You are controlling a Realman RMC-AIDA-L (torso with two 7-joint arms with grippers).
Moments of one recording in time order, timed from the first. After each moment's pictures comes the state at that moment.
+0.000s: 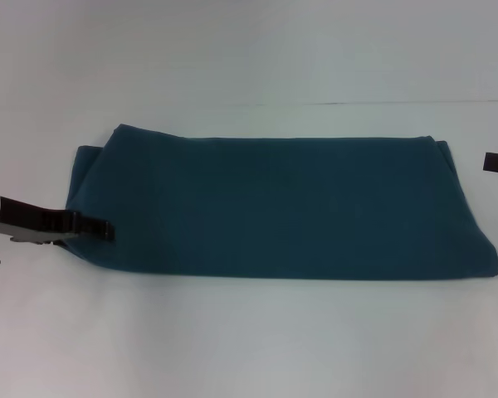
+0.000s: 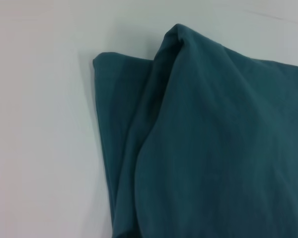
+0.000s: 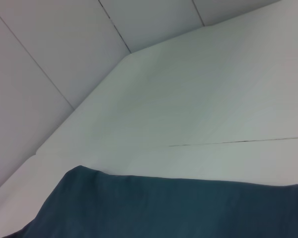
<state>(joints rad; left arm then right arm) -0.69 -2.08 0.63 0.88 2.72 1.32 -2.51 0.53 1.92 -0.42 -0.75 -2.16 -1.52 1.93</state>
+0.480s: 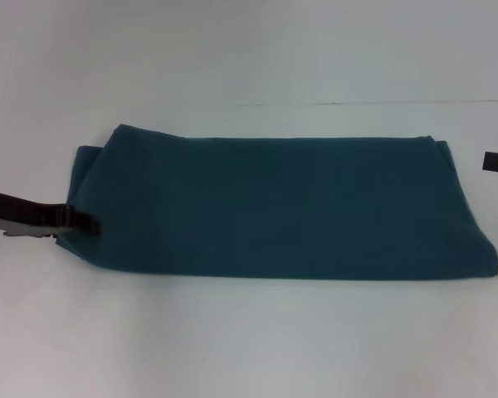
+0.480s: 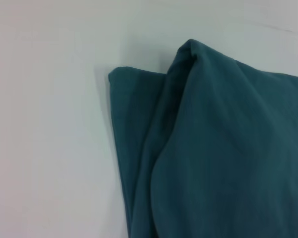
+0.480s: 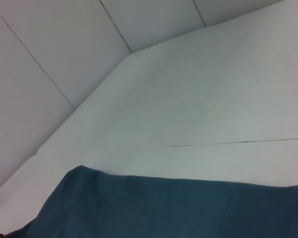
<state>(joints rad) -0.69 -2.08 0.62 0.89 2.72 1.29 -2.51 0.53 1.92 -0.42 -0.75 -2.16 -1.52 1.93</state>
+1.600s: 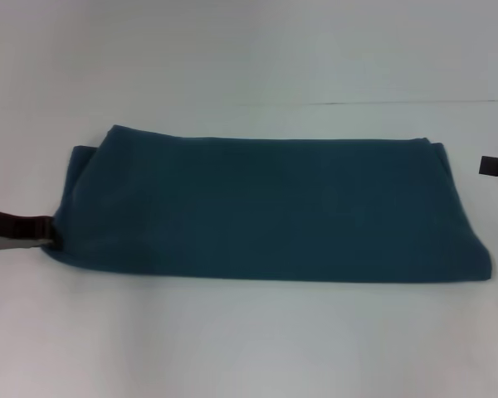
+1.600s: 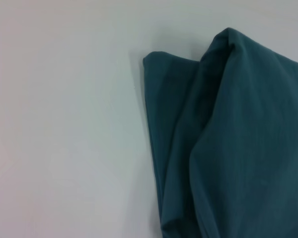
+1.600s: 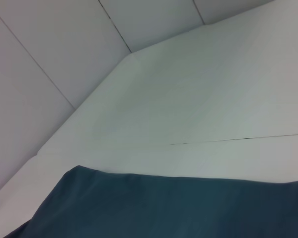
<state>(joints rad) -0.65 -2.08 0.62 0.91 2.74 1.28 -2.52 0.52 1.93 -0.41 -0.74 -2.16 -1.51 1.93</state>
